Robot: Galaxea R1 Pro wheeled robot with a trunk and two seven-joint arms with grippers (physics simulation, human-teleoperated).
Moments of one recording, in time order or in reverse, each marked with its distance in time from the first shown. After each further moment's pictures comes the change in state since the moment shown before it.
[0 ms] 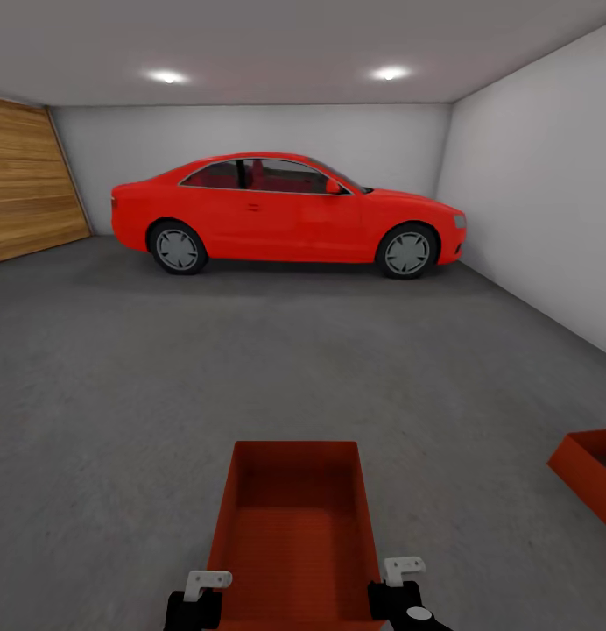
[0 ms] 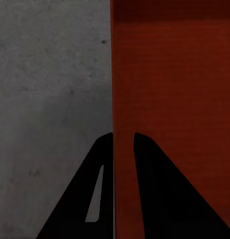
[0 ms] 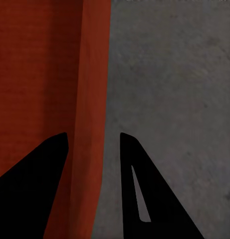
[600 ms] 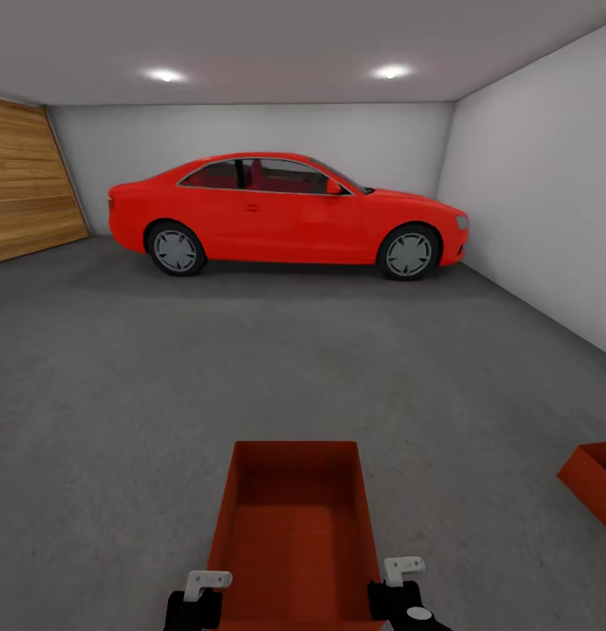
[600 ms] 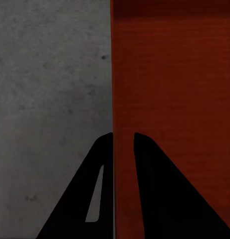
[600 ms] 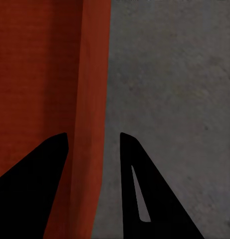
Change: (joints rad) left arm 0.000 0.000 0.000 0.000 0.000 0.000 0.000; right arm 0.000 0.000 0.000 0.000 0.000 0.000 0.000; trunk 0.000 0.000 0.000
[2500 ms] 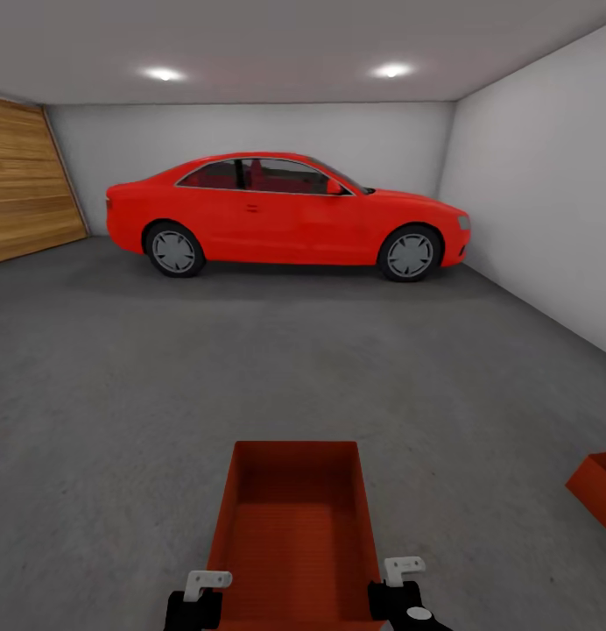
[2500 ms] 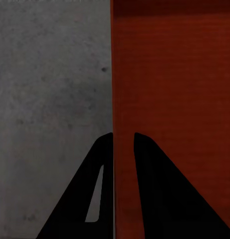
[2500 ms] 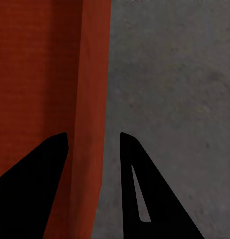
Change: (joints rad) left arm 0.000 0.000 0.000 0.000 0.000 0.000 0.000; right arm 0.000 0.000 0.000 0.000 0.000 0.000 0.000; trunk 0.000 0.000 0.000
